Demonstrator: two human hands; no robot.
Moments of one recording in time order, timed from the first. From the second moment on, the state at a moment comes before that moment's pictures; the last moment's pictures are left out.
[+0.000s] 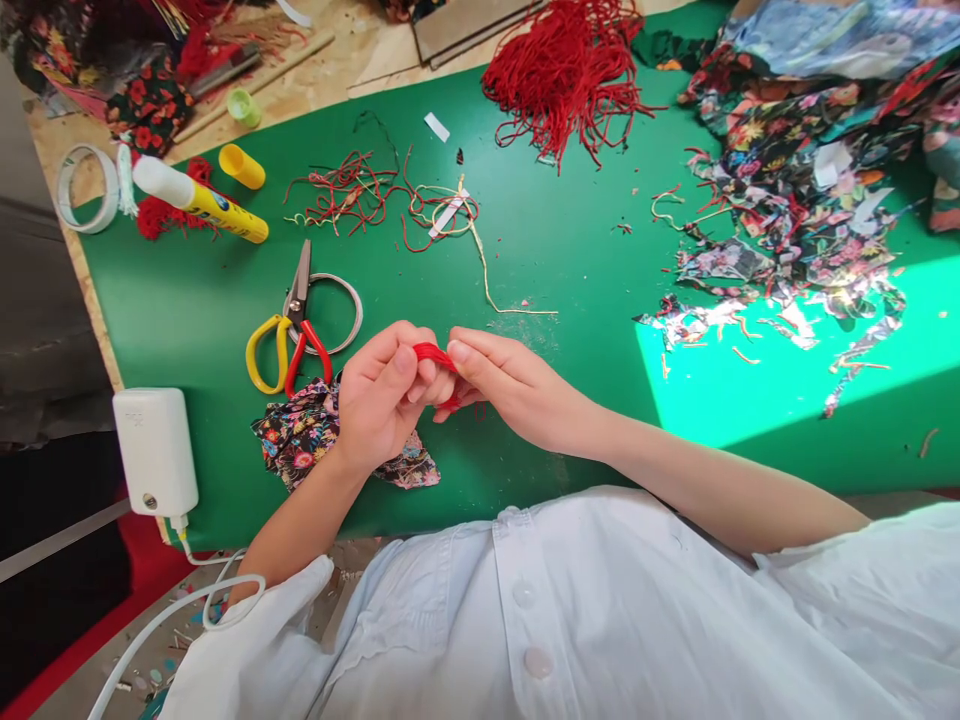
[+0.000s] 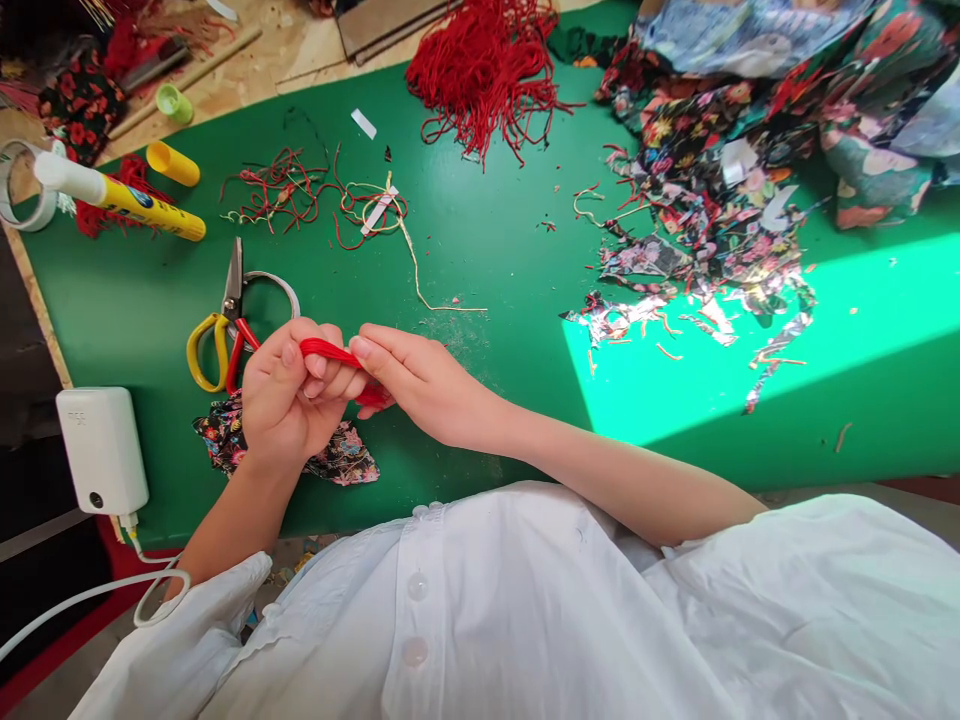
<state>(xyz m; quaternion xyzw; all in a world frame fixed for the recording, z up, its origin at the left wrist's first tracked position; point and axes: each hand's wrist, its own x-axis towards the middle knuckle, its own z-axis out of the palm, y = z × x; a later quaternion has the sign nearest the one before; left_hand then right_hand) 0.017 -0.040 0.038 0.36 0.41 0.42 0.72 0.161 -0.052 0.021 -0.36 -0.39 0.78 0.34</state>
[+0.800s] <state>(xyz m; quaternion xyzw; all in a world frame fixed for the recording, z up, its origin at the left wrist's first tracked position) 0.015 -0.040 0.033 0.41 0.38 0.45 0.70 0.172 -0.048 0.019 -0.48 -0.65 0.39 0.43</state>
